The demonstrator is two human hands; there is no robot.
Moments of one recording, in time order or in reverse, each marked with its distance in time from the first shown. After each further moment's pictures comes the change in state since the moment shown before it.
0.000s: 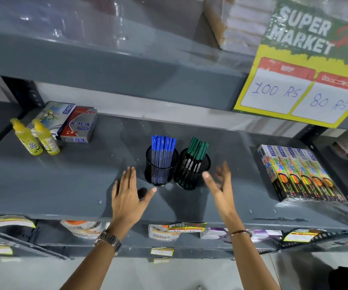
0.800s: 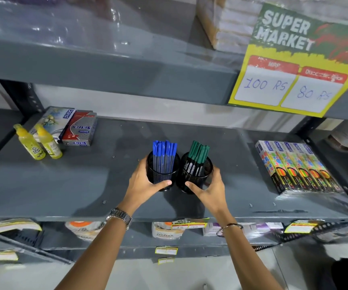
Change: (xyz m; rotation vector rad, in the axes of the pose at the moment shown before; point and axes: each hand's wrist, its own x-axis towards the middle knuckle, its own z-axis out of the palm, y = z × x) left_hand 0.031 0.029 -0.019 -0.595 -0.109 0.052; right_hand 0.000 0.018 0.017 -0.239 0.023 -0.157
